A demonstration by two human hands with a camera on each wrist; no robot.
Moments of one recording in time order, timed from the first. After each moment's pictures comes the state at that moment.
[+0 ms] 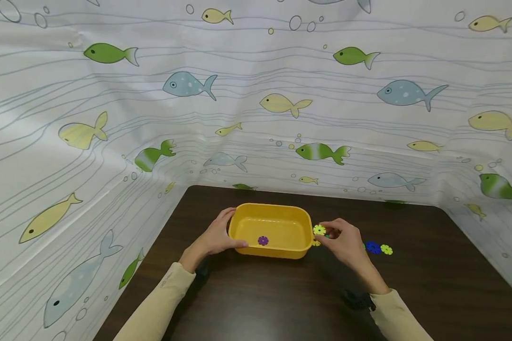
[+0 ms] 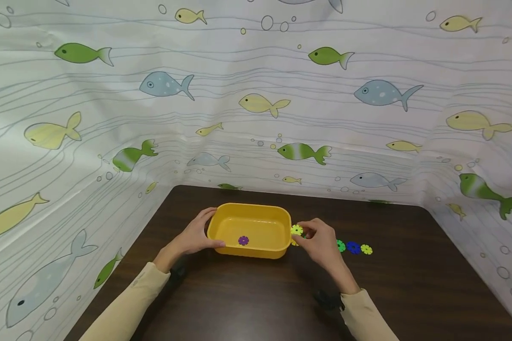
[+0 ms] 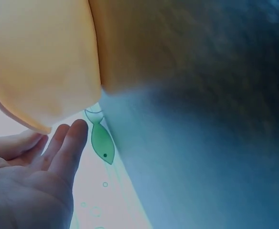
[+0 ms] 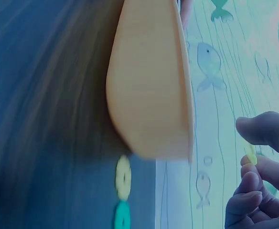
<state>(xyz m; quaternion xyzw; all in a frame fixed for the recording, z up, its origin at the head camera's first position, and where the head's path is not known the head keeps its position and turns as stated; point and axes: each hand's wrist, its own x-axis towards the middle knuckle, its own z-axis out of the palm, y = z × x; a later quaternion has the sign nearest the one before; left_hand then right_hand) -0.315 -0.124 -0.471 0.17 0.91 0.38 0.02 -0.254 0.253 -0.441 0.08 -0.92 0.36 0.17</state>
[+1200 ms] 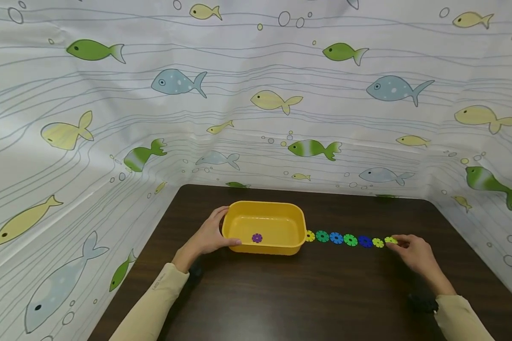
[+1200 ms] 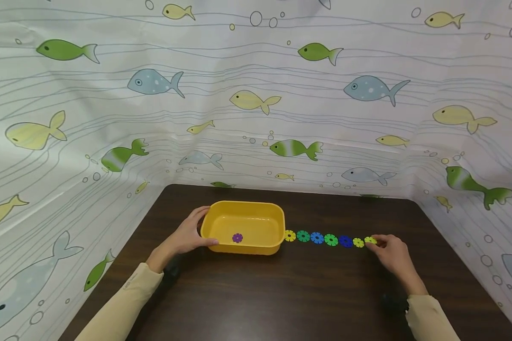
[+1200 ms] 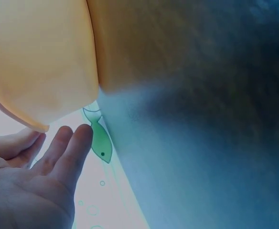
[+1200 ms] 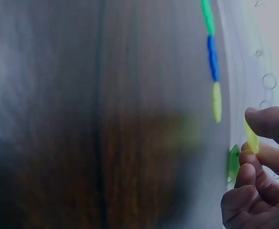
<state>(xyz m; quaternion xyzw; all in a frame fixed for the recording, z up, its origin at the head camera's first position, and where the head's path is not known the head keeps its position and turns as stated) -0.317 -0.125 -0.478 0.18 0.91 0.38 0.02 -0.235 0.459 -0.484 -0.04 -0.97 0.22 0.09</state>
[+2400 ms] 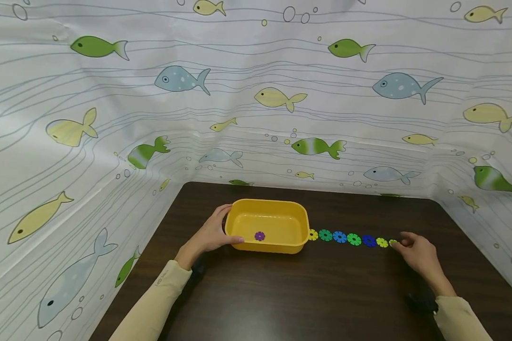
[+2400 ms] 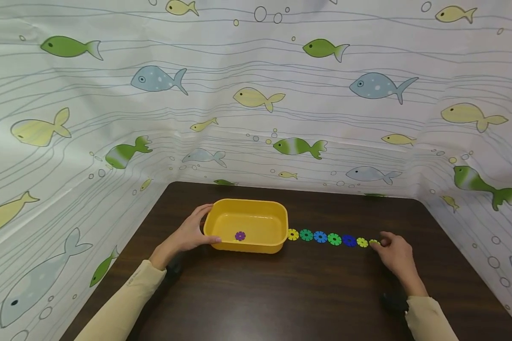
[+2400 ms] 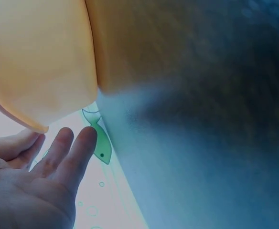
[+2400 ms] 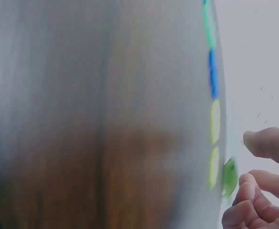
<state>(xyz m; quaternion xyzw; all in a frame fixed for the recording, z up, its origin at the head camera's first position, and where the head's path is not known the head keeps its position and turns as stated) -0.316 -0.125 -0.476 0.17 0.91 0.38 0.02 -0.240 0.453 -0.486 -0.07 -0.96 0.22 0.12</state>
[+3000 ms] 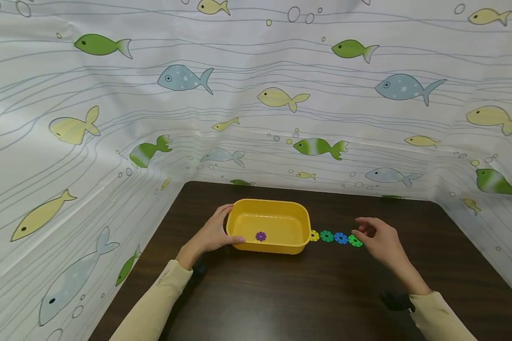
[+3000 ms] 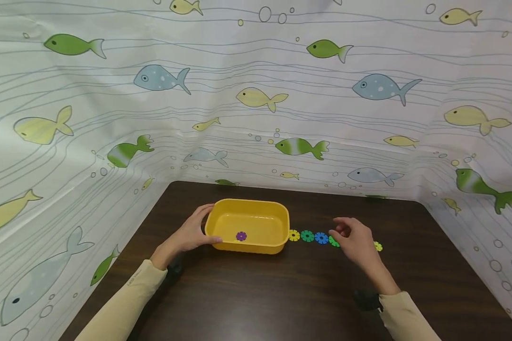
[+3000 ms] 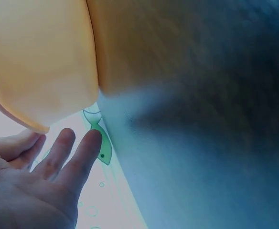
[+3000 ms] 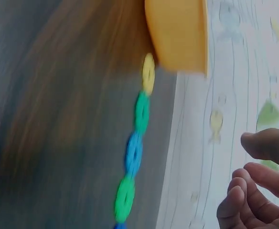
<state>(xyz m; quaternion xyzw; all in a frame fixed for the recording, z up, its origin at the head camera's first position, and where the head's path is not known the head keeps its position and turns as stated) -0.318 -0.126 -0.480 0.17 0.91 0.38 0.02 -0.240 0.338 -0.437 0.06 -0.94 0.26 0.19</state>
